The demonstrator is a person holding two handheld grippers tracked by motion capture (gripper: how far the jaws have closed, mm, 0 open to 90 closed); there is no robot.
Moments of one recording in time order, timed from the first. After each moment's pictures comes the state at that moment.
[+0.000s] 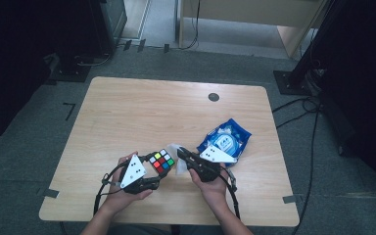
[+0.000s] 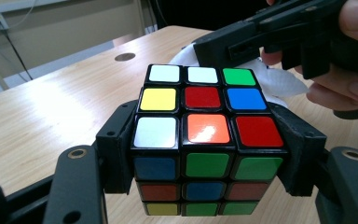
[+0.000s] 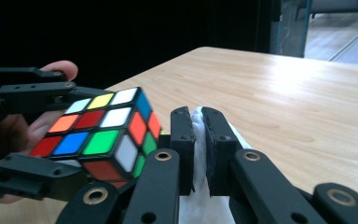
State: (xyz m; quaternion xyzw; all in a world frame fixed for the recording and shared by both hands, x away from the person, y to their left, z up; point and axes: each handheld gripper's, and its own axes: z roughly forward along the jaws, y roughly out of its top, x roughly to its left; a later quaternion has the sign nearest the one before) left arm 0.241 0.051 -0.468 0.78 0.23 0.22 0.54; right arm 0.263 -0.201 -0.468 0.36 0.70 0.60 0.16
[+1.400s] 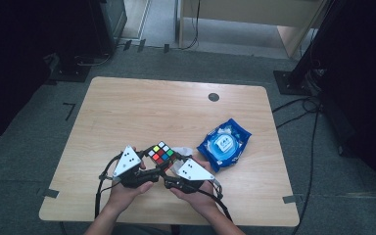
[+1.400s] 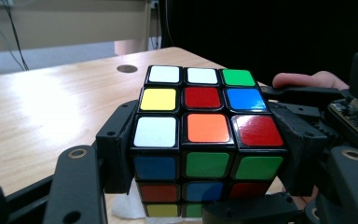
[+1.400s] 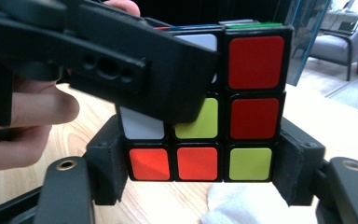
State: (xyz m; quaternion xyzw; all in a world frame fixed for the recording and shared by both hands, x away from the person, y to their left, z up) left arm 0.248 0.049 -0.445 0.73 0.32 0.16 0.58; right arm 0.238 -0.151 -0.480 0.27 0.73 0.57 0.24
